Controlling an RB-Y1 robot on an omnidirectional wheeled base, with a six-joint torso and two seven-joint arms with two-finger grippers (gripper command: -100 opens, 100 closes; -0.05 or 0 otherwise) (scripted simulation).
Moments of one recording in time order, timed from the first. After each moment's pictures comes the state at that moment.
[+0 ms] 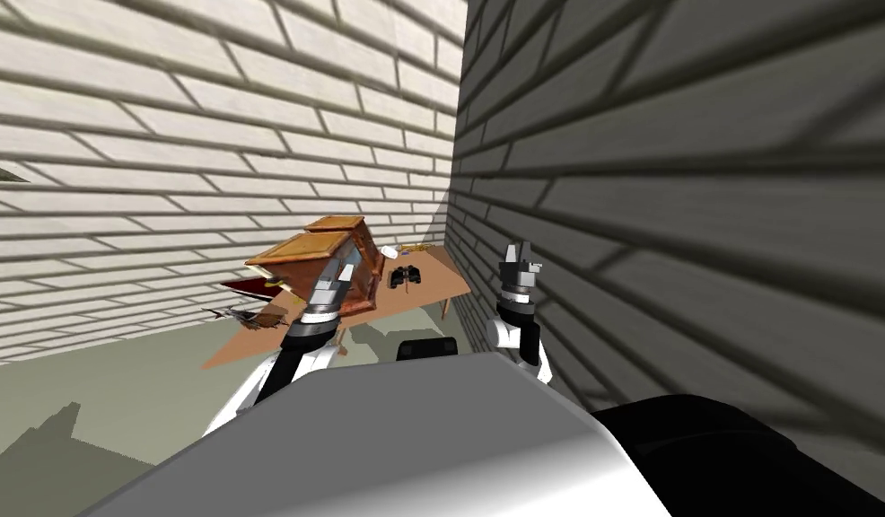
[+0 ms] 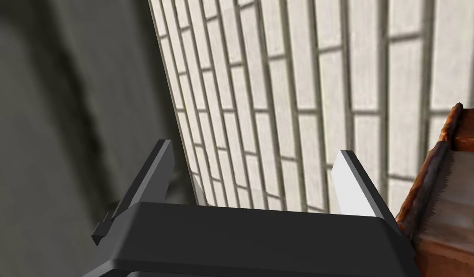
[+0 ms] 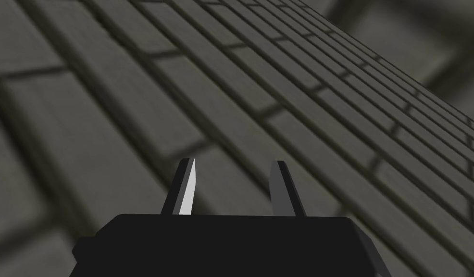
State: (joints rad) left arm 0.54 0.25 0.05 -2.14 -0.08 -0.59 0.00; right arm 0.46 -0.04 -0.01 -2.38 -0.08 -0.49 0.07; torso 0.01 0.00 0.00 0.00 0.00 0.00
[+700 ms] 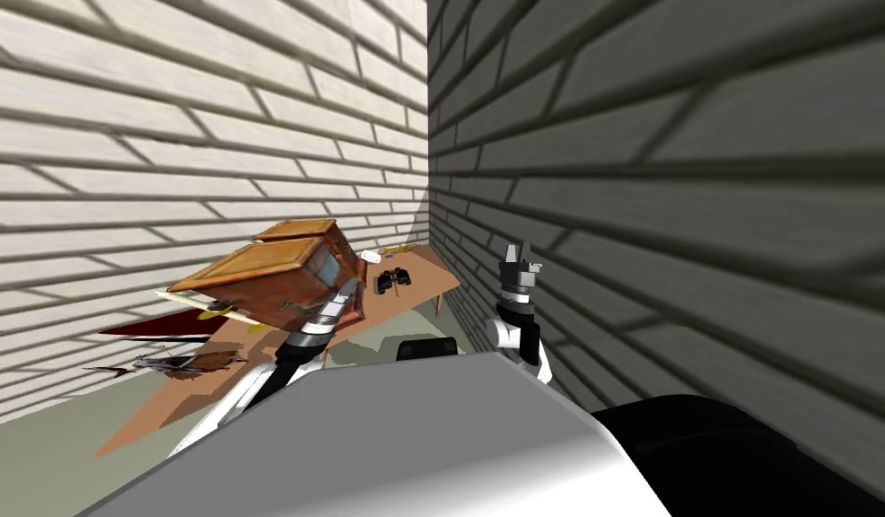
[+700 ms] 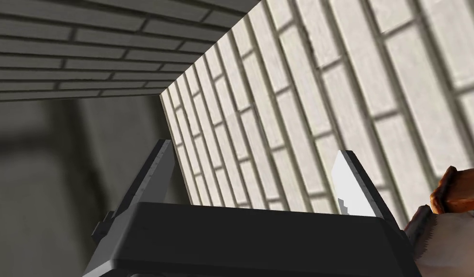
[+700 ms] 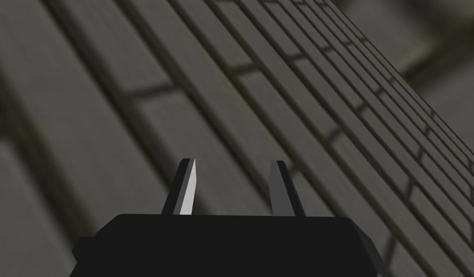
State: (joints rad) left arm 0.59 0.37 0.08 -2.01 -0.26 -0.65 -0.08; right arm 0.46 -0.04 -0.01 -2.38 -0.08 -0.49 0.07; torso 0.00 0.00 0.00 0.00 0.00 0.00
